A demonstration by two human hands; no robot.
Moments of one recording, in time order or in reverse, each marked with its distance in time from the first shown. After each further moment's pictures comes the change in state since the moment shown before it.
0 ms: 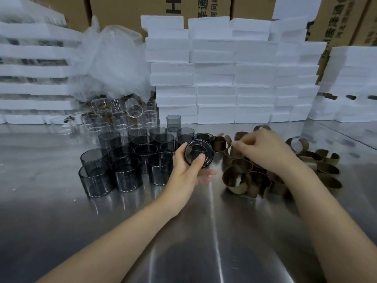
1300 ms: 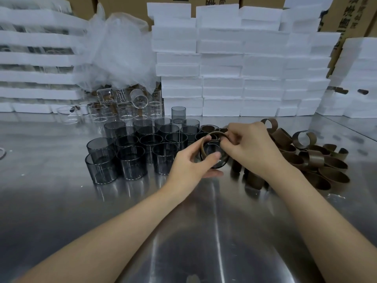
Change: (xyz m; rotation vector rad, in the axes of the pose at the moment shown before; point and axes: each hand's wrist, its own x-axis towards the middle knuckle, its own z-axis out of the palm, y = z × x) left_hand -0.008 0.006 -0.001 0.118 -0.035 0.014; right_hand -0.011 -0.033 0.027 0.179 0.214 -0.382
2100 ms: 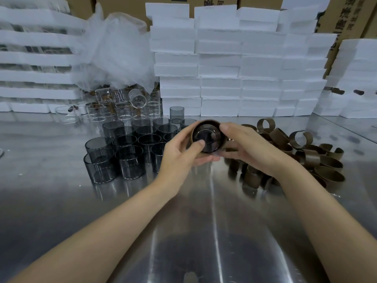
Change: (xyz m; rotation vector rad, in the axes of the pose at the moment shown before) left_hand 0.000 0.018 -0.009 -0.188 -0.029 0.148; right_hand 0.003 0.022 -0.002 0.791 -0.419 0.374
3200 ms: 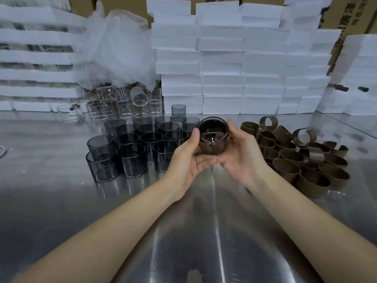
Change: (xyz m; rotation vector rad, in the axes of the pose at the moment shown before) left_hand 0.007 -0.017 -0.002 -0.103 0.043 -0.256; right_hand 0.007 0.009 0.045 0.929 0.160 0.038
